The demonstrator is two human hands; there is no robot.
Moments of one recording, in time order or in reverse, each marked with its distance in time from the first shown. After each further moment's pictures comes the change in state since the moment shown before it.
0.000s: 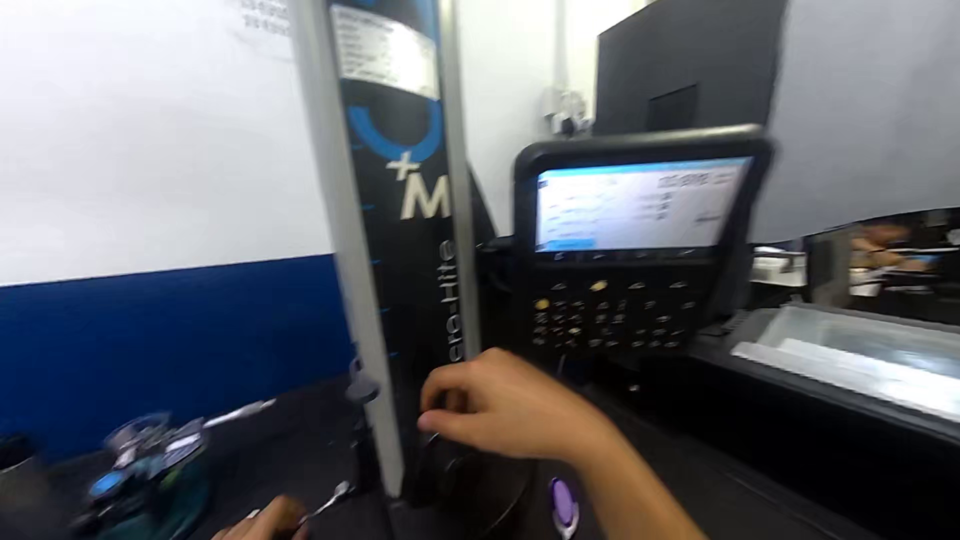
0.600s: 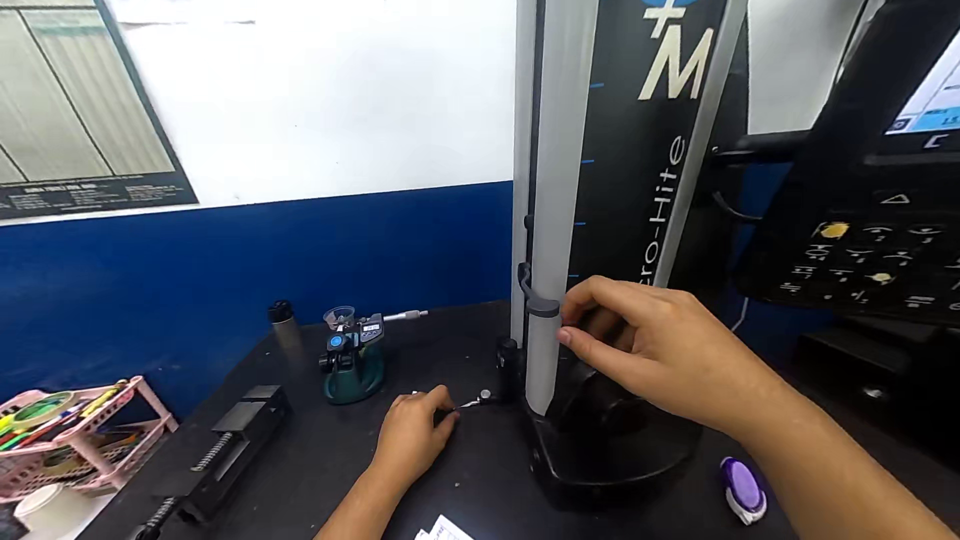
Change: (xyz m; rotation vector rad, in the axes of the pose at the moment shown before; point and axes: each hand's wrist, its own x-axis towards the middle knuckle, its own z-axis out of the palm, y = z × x) left_hand 0.001 0.003 0.002 0.001 -0.038 -0.157; right_hand 0.024 0.000 0.050 -0.105 0.405 -0.229
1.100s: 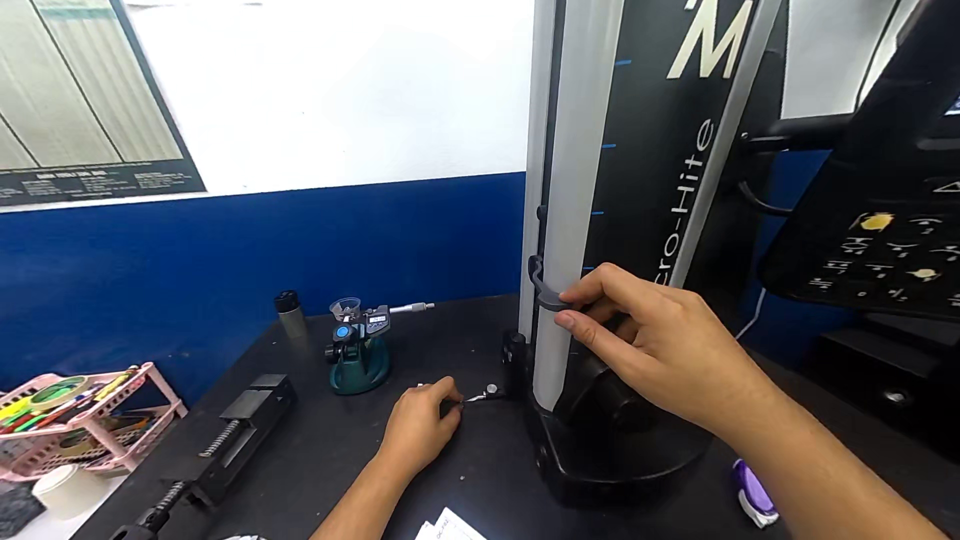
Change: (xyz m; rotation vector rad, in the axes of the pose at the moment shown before) left_hand 0.003 -0.001 0.000 -0.072 -0.005 -0.006; right_hand 0.003 -0.005 0.015 -0.014 0.096 -0.029
